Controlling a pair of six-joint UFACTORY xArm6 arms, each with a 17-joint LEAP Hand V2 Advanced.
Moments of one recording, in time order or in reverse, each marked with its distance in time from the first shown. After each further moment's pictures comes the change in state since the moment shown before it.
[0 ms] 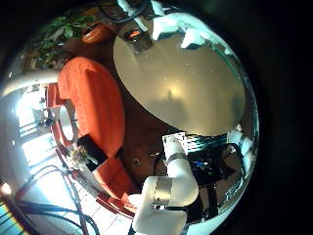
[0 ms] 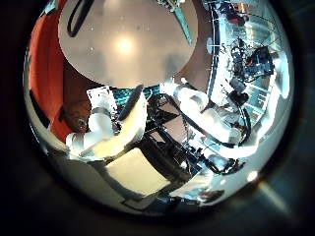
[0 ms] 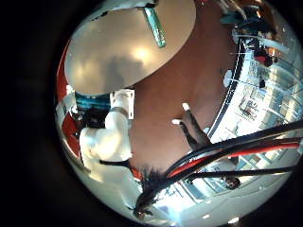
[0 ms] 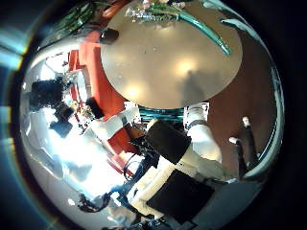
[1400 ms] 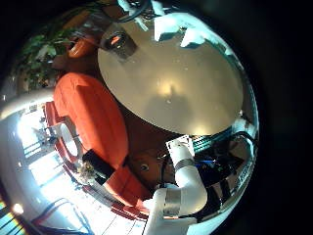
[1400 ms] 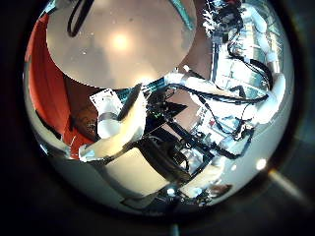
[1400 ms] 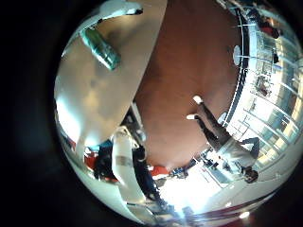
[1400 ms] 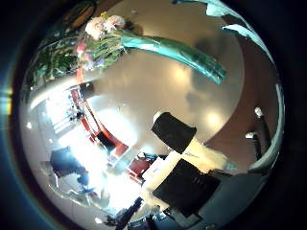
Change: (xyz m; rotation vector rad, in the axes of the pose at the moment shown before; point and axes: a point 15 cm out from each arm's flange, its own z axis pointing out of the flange) left arm 0.006 -0.034 0.026 -0.027 -0.047 0.213; right arm 0.144 -0.173 0.120 0.019 -0.153 0.353
